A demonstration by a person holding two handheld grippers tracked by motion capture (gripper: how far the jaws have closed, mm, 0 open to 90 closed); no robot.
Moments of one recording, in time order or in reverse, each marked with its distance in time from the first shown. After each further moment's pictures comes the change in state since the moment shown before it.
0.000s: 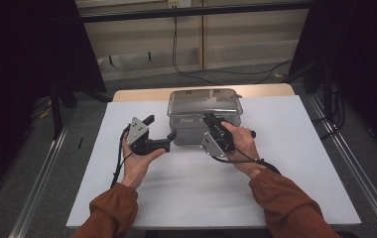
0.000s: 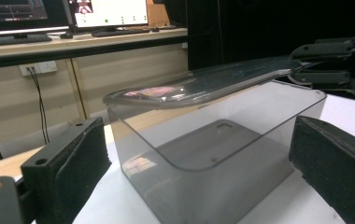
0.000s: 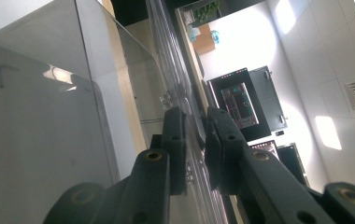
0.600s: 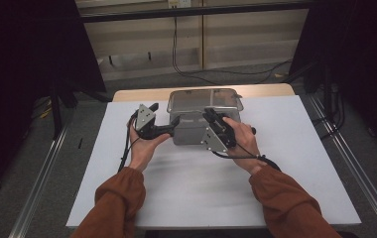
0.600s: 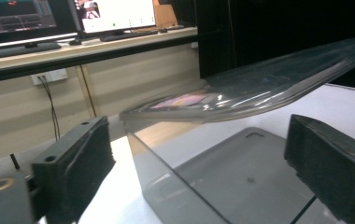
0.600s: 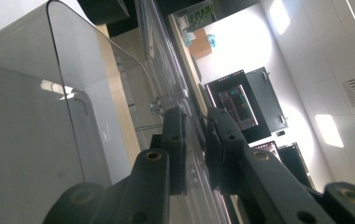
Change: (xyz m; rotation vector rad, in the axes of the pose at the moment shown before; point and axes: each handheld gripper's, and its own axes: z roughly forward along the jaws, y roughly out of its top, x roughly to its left) left arm 0.021 0.003 0.044 -0.016 0.016 0.041; right arm -0.012 -0.001 0.003 -0.025 -0.013 0.042
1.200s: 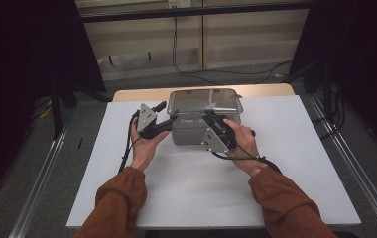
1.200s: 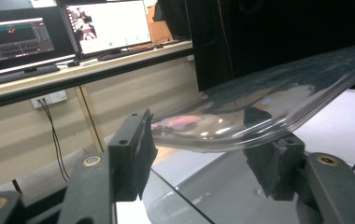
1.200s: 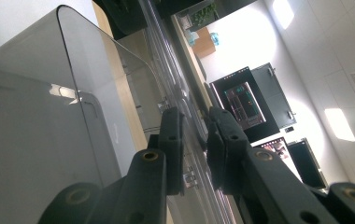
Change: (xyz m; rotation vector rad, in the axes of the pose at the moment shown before) left arm 0.002 -0.003 0.003 -0.039 -0.005 0.086; right arm 0.005 -0.001 -0.001 0.002 0.017 0.047
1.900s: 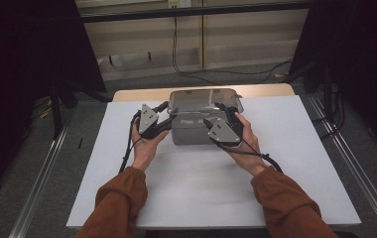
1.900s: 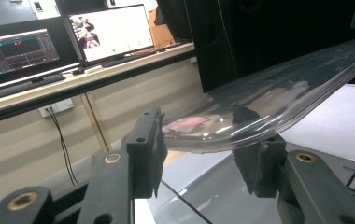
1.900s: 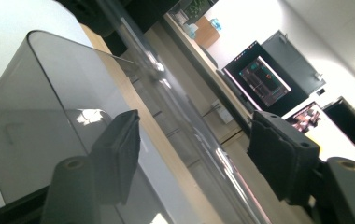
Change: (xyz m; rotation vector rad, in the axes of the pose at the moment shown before) left arm -0.002 0.001 0.001 -0.015 0.014 0.033; right arm -0.009 -0.015 0.002 0.011 0.025 0.314
